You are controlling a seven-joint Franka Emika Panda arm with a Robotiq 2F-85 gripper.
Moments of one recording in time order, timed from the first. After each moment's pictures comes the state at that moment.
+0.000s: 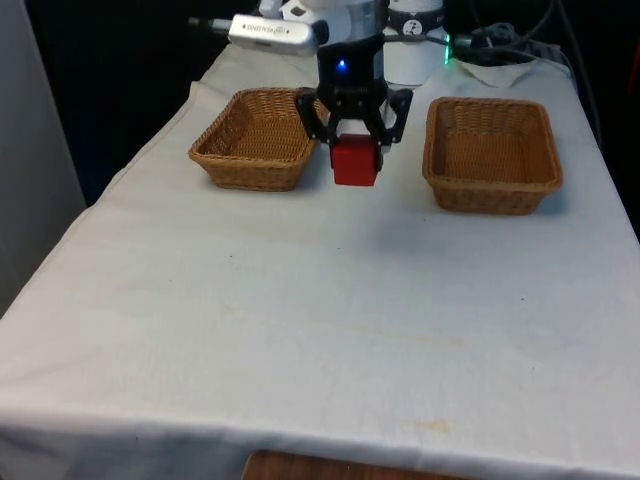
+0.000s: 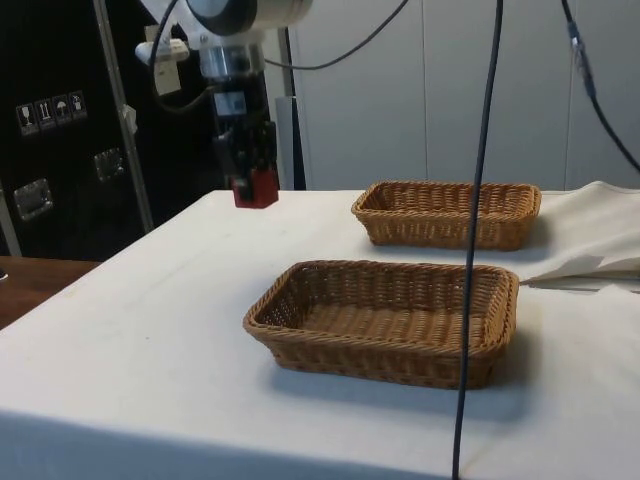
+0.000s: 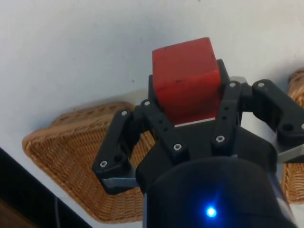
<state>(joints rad) 0.31 0.47 -0.45 -1.84 0.28 2.19 -0.20</state>
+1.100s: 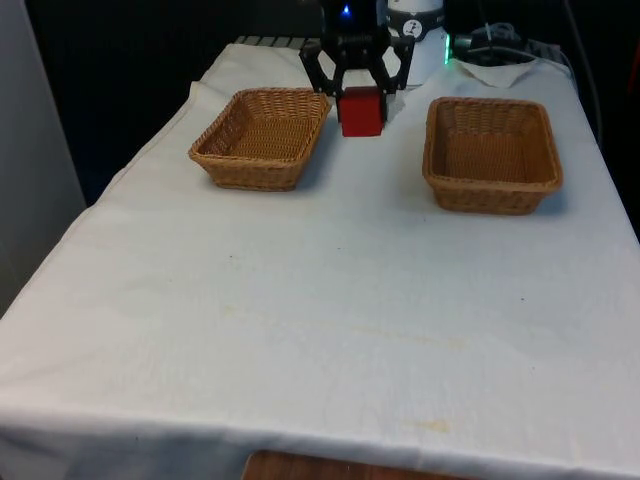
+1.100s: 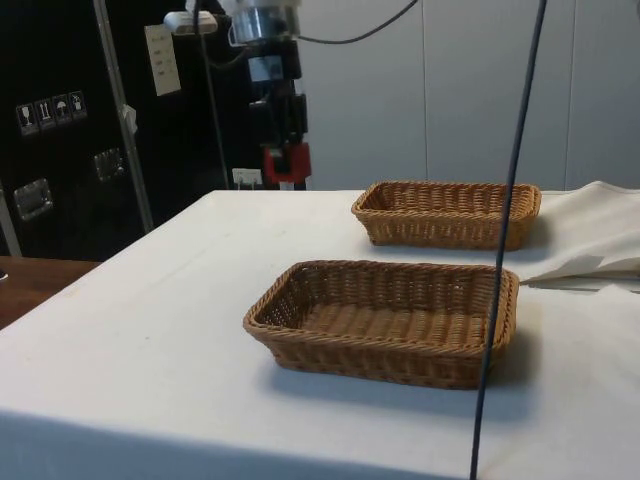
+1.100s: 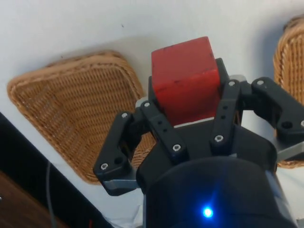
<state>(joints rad) 0.31 0.25 -0.45 -2.04 0.21 2.17 -0.24</state>
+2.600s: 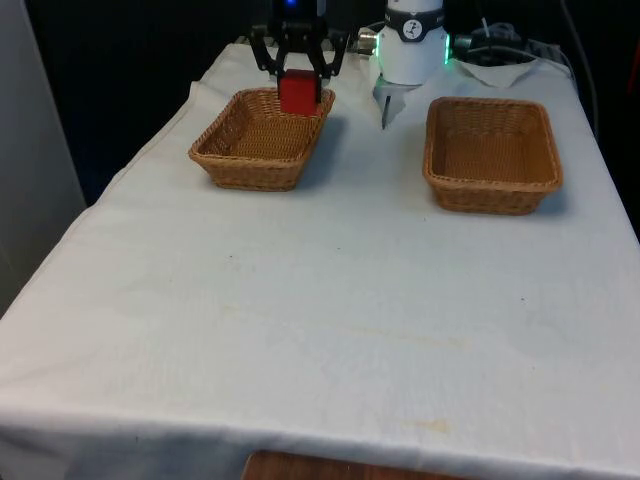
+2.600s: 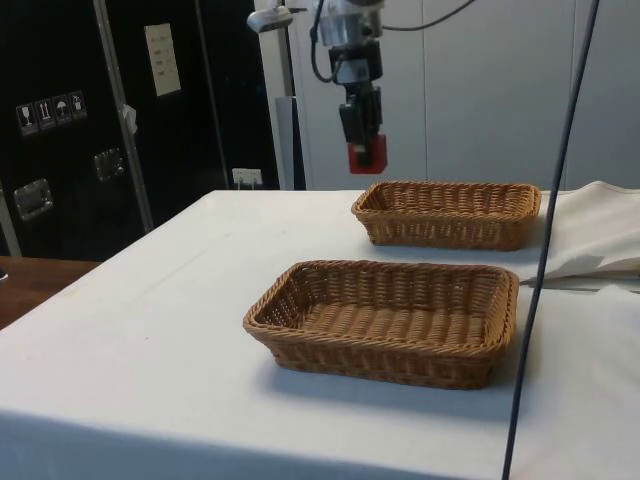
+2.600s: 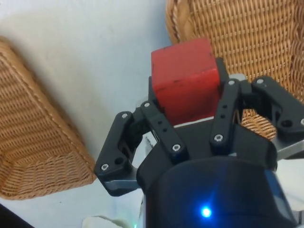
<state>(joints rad) 0.31 0.04 -0.61 -2.36 -0.04 2.36 -0.25</state>
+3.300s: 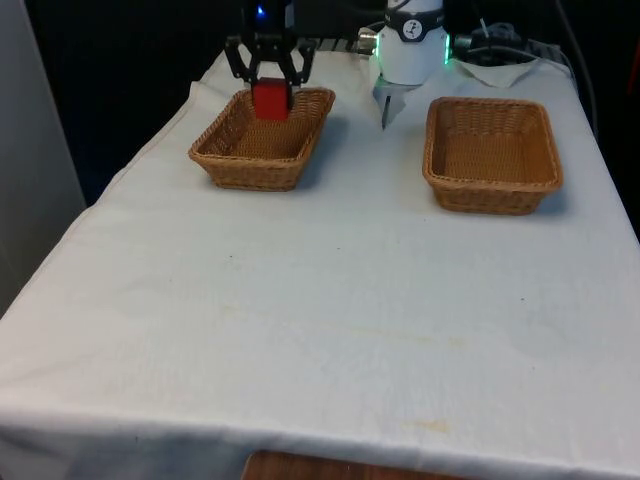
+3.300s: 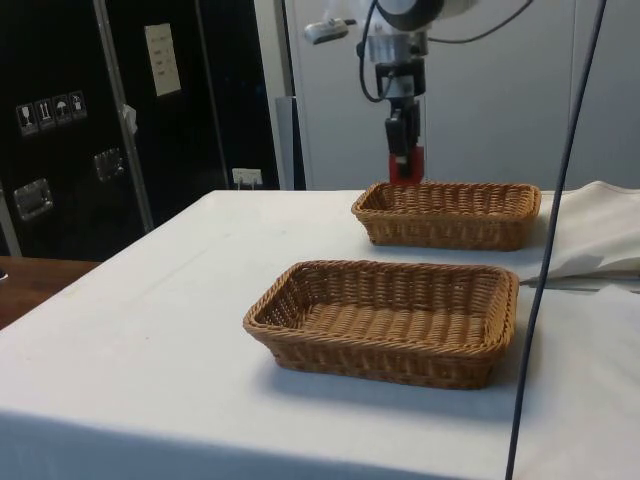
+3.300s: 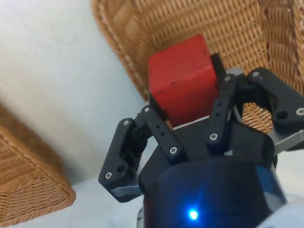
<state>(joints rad) 0.30 0.03 -0.75 -2.49 -0.04 2.51 -0.40</state>
